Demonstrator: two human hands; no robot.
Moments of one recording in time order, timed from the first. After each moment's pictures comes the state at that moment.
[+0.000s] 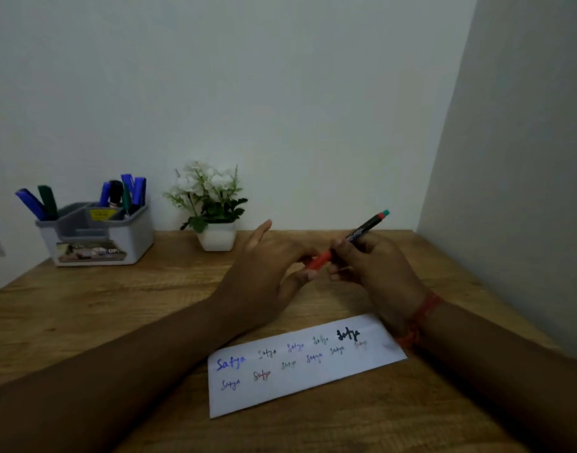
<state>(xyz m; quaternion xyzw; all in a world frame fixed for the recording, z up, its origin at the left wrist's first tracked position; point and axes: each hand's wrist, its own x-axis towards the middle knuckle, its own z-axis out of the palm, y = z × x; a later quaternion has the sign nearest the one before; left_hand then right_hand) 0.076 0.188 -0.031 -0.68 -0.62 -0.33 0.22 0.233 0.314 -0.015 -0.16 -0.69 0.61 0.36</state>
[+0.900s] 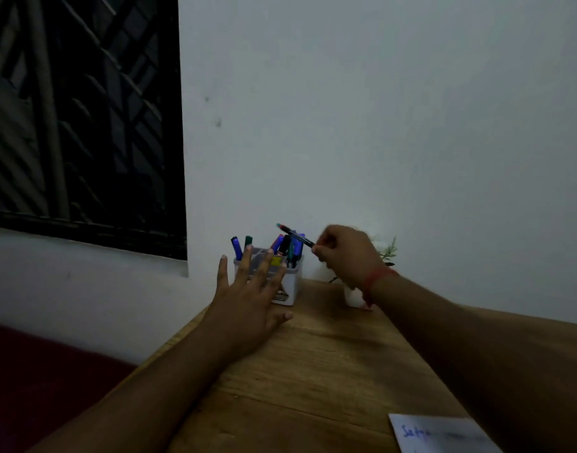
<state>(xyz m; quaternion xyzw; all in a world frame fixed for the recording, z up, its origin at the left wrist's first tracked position) -0.083 -0.004 -0.034 -0.39 -0.87 0.02 0.31 0.002 0.188 0.061 -0.08 -0.91 0.26 0.31</state>
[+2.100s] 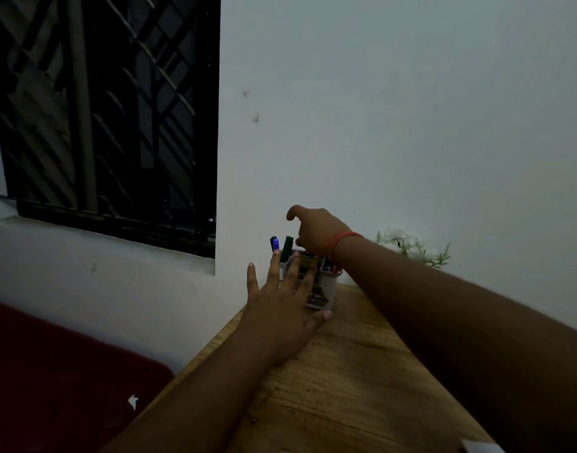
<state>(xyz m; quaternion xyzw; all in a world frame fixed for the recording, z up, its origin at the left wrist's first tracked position) -0.089 -0.013 -0.034 -0.36 -0.90 -0.05 0.23 -0.120 0.123 0.087 -0.03 -0.98 0.04 0.21</state>
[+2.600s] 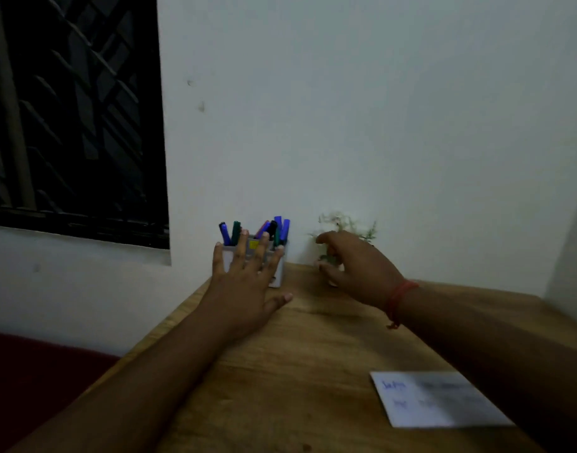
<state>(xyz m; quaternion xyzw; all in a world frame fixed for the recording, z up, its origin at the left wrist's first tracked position) -0.055 -0.002 -0.028 -0.40 -0.87 -0.03 0.27 0.079 0.189 0.035 -0.03 -0.96 0.06 0.27</state>
